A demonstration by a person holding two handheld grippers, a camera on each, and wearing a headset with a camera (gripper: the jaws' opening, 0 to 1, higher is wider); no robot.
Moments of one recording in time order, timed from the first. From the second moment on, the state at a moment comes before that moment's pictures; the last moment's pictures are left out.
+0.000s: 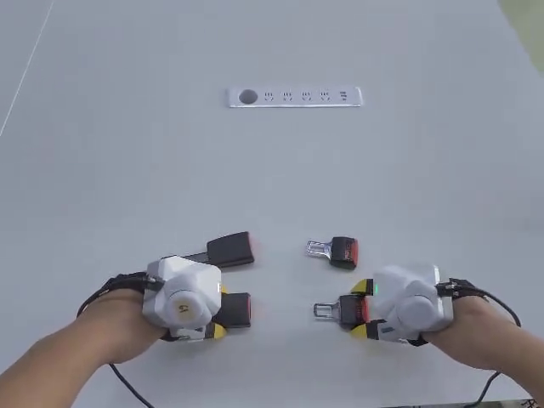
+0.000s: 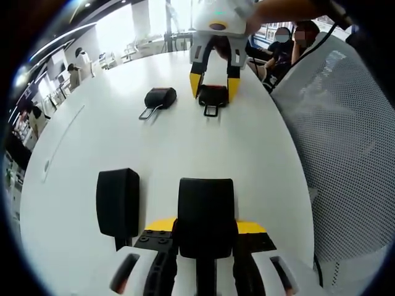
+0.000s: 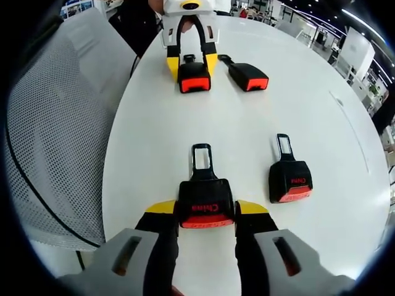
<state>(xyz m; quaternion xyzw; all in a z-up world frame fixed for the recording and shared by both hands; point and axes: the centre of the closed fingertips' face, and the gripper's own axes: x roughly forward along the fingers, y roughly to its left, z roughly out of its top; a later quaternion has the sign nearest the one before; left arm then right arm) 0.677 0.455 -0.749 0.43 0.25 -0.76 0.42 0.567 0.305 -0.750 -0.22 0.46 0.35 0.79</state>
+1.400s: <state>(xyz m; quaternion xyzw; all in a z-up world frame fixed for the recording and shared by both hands) 0.731 0.418 -0.712 0.39 0.24 -0.74 0.49 0.631 0.278 -0.715 -0.21 0.42 0.30 0.83</state>
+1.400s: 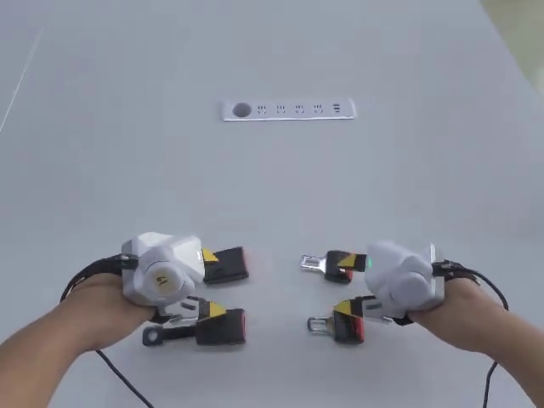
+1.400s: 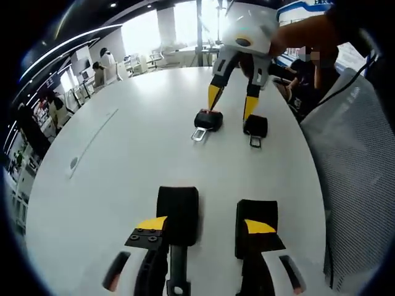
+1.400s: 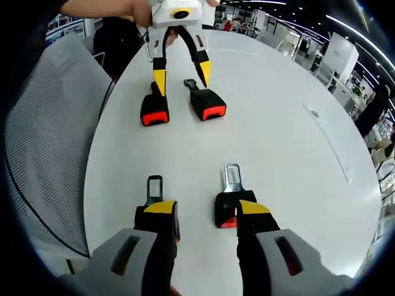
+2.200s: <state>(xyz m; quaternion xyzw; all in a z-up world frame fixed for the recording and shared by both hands) 0.762 0.404 -0.747 0.41 0.26 -0.73 0.47 0.651 0.247 -0.750 -0.20 0.45 0.32 0.81</state>
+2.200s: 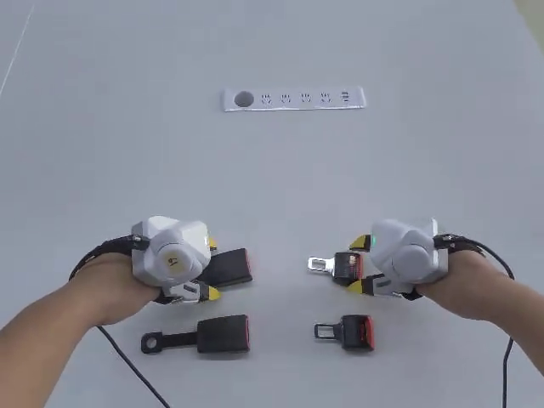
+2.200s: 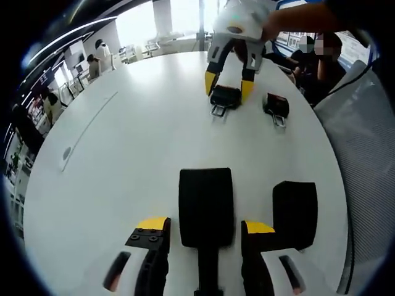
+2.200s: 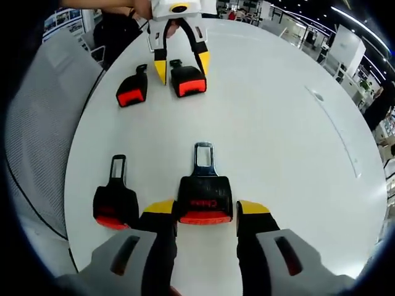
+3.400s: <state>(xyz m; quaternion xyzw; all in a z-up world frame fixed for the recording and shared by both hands) 0.756 0.401 -0.749 0.44 0.24 -0.75 0.42 0.668 0.273 -0.751 -0.20 0.44 0.36 0.80</state>
